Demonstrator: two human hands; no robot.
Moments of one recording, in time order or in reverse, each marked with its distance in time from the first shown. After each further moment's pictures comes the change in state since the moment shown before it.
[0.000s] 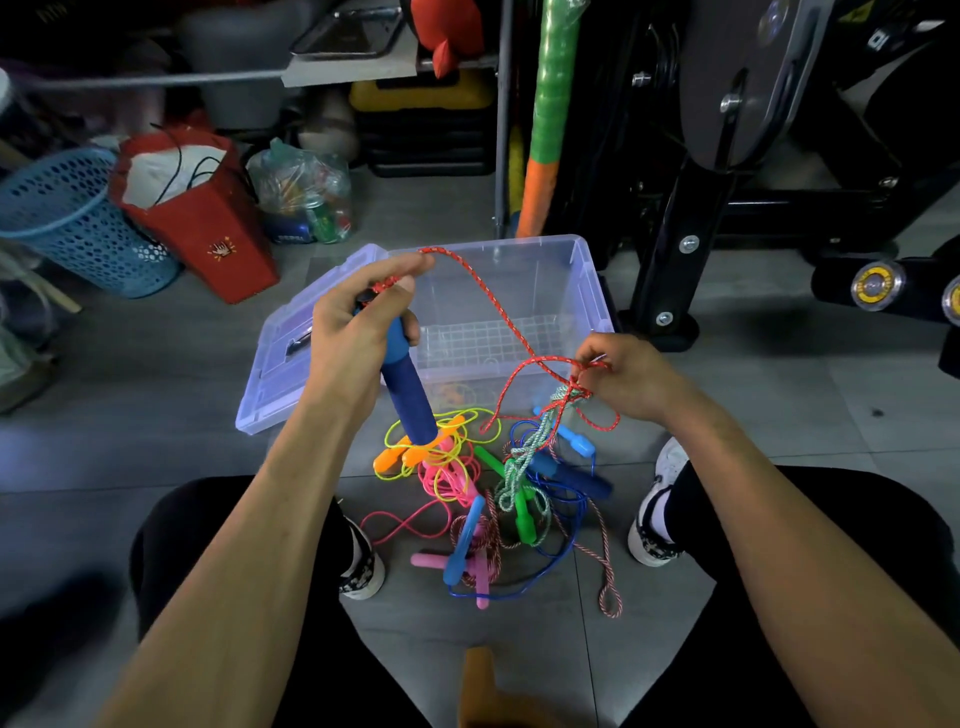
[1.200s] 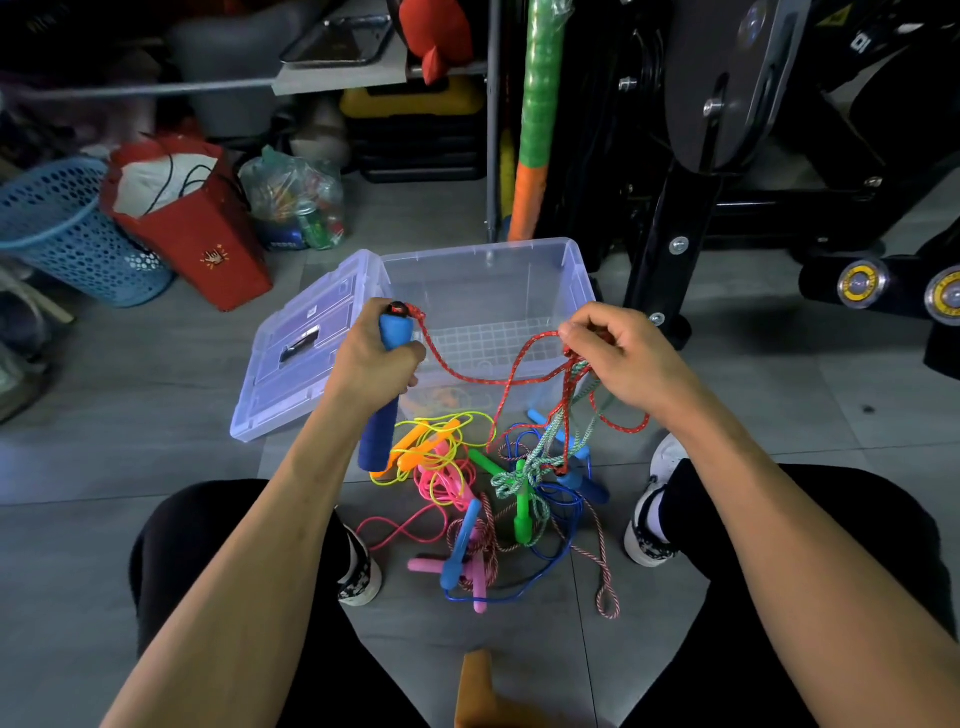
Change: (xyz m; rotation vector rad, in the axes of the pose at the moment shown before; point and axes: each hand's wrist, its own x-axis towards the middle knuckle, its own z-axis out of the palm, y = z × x) left_hand 0.010 -0.026 0.004 0.579 -0.037 -0.357; right_hand -0.021 -0.034 -0.019 0.231 0.127 -0.207
